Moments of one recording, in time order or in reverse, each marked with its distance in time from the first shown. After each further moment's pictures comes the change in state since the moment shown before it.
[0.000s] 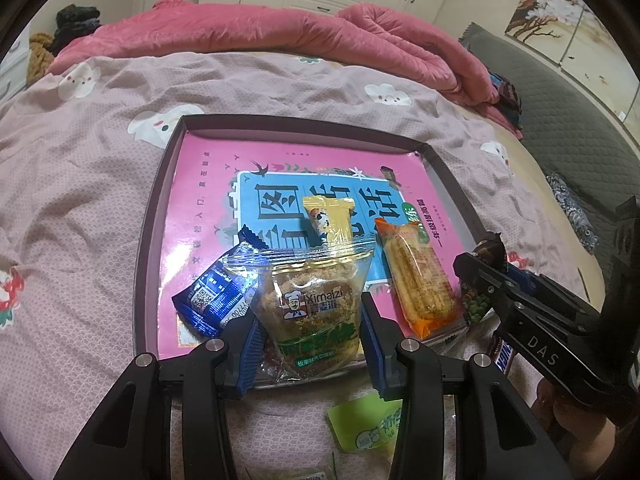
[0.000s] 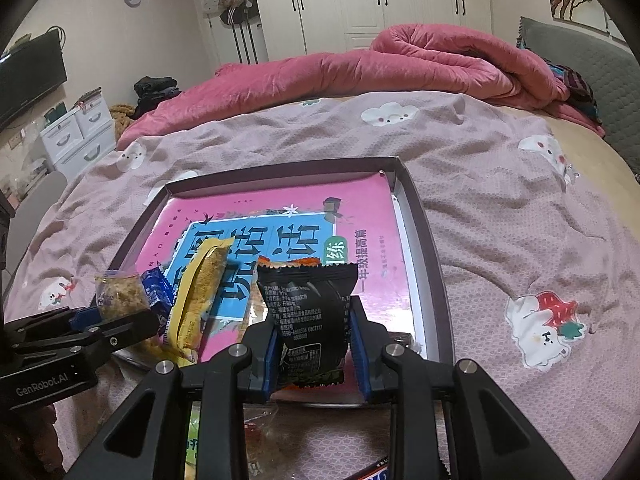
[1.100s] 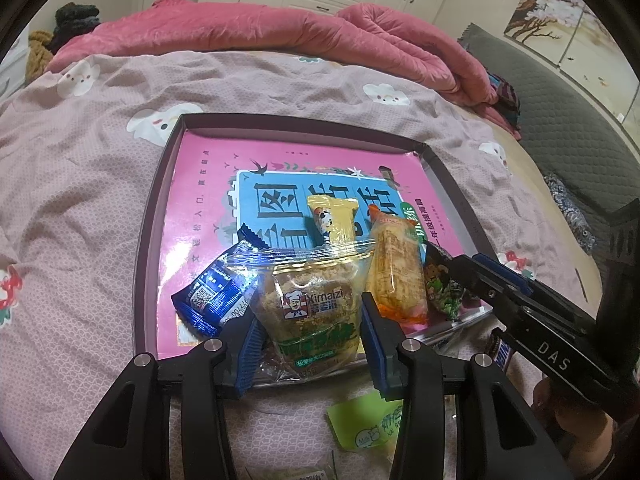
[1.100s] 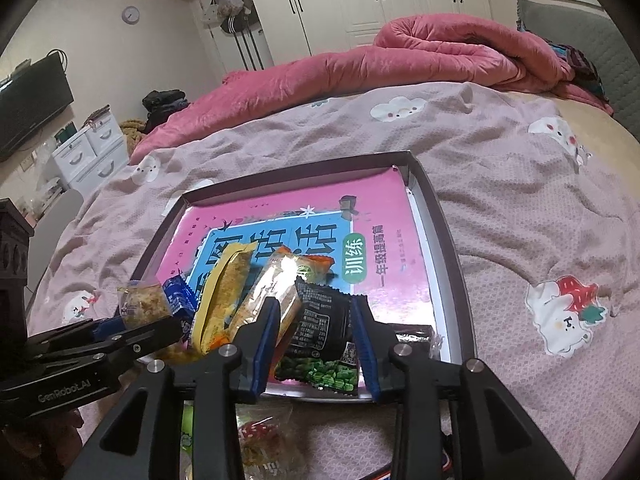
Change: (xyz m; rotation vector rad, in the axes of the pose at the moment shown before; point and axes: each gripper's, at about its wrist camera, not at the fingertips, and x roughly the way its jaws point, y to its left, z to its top) left arm 0.001 0.001 -0.001 -0.004 0.003 -0.011; right arm -0.005 -0.001 -0.002 0.059 -0.003 0.077
